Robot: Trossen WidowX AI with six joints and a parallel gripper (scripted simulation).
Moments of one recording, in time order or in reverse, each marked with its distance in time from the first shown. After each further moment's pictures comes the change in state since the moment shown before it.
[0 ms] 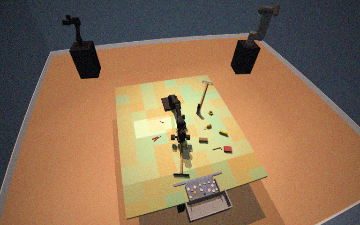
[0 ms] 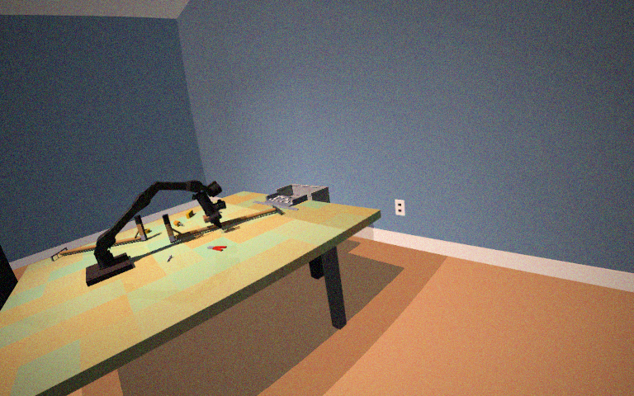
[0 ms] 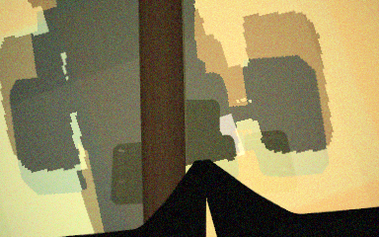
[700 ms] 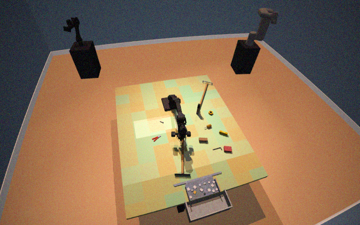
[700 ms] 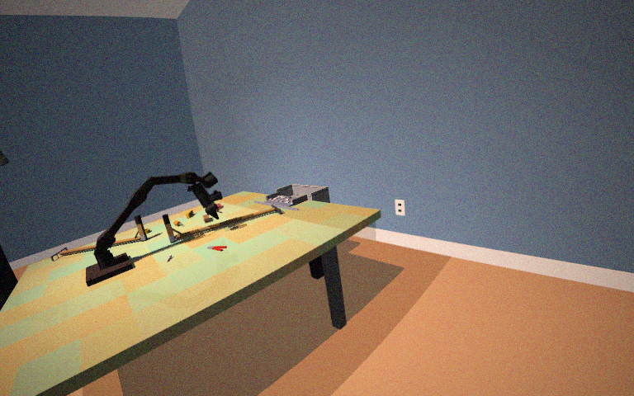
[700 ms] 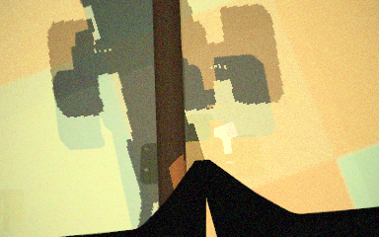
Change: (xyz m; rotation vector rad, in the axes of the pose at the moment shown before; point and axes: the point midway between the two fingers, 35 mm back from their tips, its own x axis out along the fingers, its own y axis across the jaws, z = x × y) arm -0.047 0.003 0.010 0.002 -0.045 0.008
